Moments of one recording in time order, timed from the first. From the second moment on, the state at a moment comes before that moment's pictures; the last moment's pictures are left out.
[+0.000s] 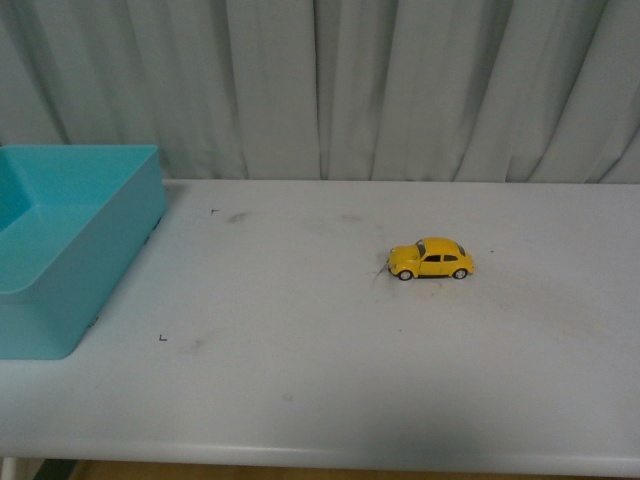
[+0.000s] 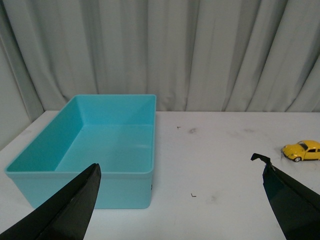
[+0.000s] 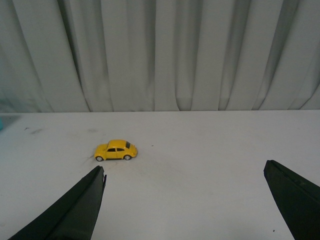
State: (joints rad) left arm 0.00 0.01 0.01 0.00 0.00 0.00; right arm 0.01 0.00 0.01 0.00 0.00 -0.01
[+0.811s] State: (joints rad) left arm 0.00 0.01 0.01 0.00 0.00 0.00; right arm 0.01 0.00 0.01 0.00 0.00 -0.01
